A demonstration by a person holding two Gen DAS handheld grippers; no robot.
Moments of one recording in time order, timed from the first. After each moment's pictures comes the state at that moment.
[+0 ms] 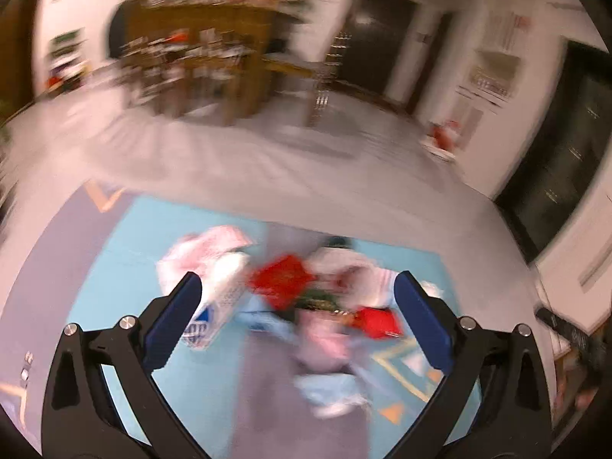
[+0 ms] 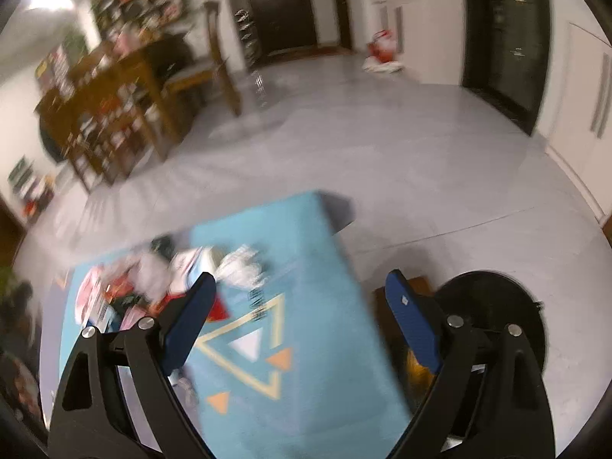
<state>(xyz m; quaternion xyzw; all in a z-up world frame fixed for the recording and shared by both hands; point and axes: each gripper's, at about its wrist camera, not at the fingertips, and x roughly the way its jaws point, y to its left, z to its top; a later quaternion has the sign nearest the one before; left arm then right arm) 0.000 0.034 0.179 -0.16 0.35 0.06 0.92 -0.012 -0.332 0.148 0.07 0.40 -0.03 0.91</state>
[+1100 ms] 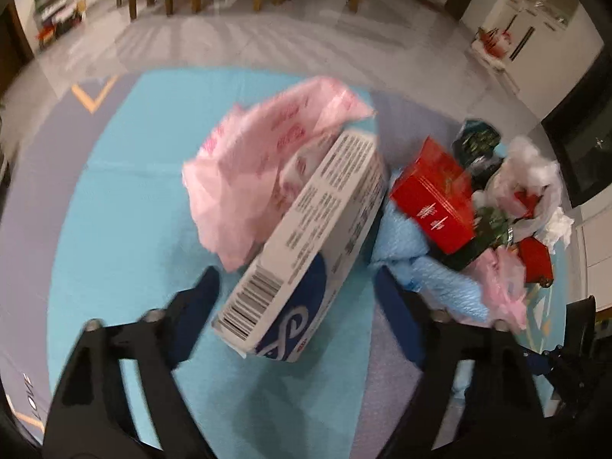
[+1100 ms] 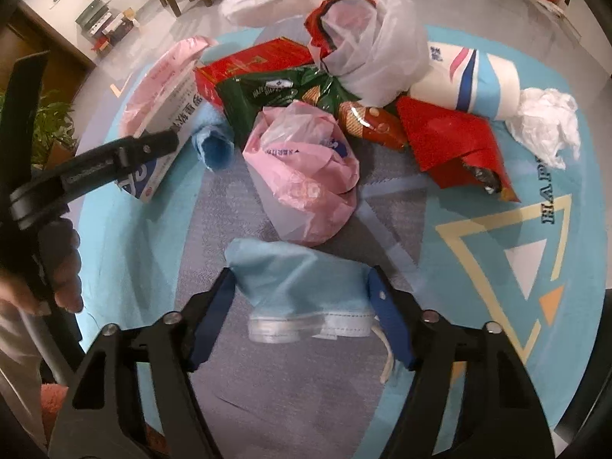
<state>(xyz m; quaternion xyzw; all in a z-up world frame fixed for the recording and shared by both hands) 0.073 0.091 0.027 -0.12 0.56 0.07 0.82 0.018 -0.089 -0.011 -0.01 0.62 0.18 0.76</state>
